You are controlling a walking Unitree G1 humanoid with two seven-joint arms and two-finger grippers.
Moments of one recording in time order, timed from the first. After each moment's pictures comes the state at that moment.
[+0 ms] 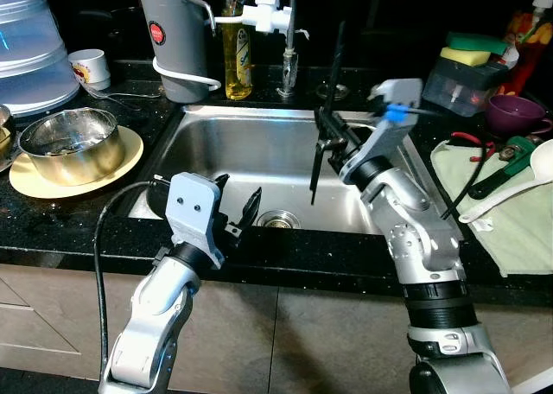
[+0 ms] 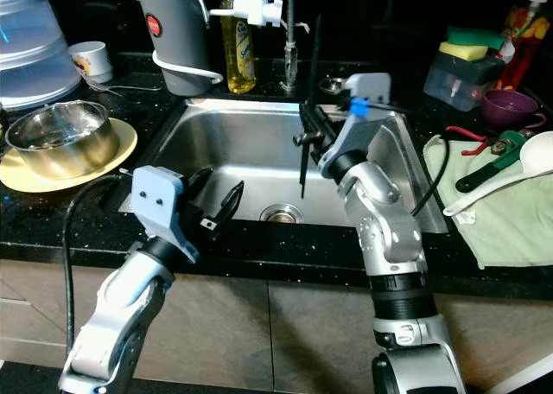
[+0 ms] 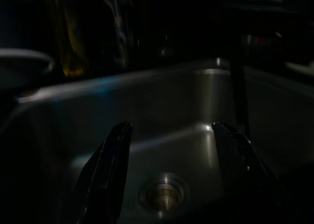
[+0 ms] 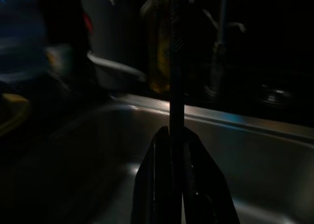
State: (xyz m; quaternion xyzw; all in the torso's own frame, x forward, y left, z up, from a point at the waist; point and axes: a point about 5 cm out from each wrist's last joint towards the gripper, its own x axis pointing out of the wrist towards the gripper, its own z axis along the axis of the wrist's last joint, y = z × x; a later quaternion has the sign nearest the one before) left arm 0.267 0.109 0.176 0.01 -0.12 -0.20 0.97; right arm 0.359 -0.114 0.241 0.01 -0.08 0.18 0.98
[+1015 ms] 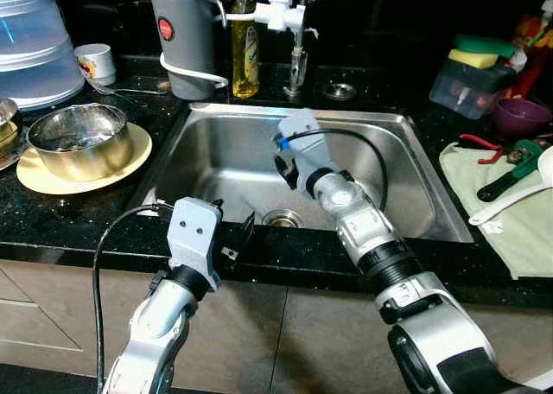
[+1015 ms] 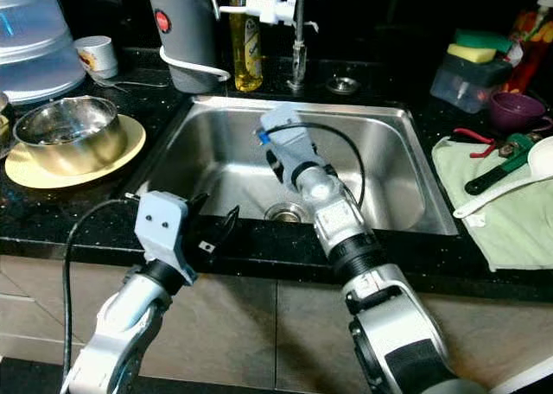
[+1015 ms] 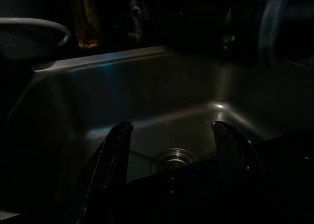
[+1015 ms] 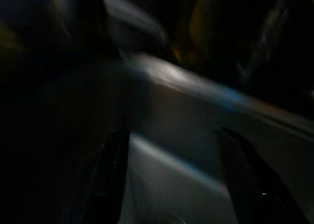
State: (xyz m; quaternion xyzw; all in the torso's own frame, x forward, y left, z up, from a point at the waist) left arm 0.255 0.113 0.160 0.02 -0.10 -0.18 0.98; right arm 0.389 -0.084 0.223 -0.05 -0.04 0.21 0.98
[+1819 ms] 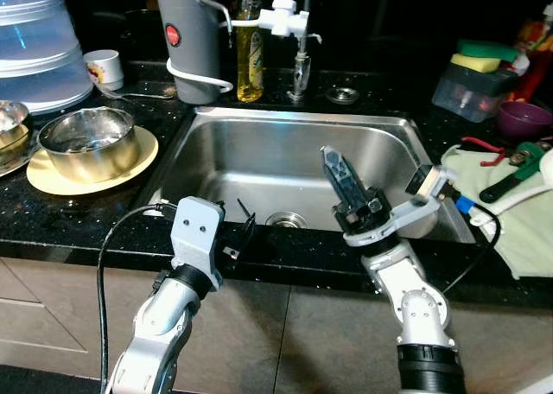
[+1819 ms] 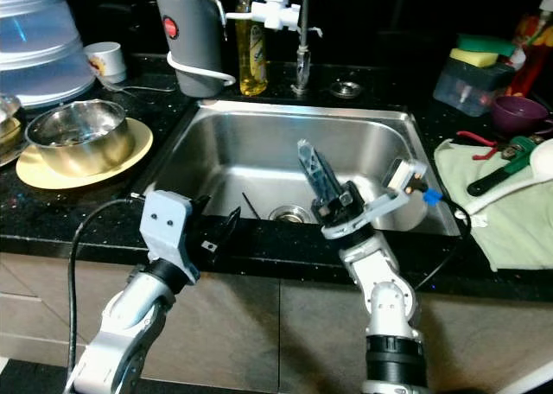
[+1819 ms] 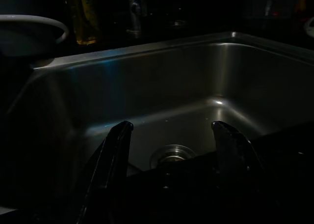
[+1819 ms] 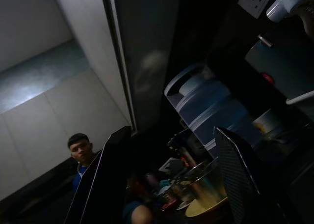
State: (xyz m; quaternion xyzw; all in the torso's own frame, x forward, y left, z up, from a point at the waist) left arm 0.260 0.110 0.155 0.02 -0.08 -0.18 0.98; right arm 0.295 -0.125 0.186 0.47 -0.17 0.45 0.74
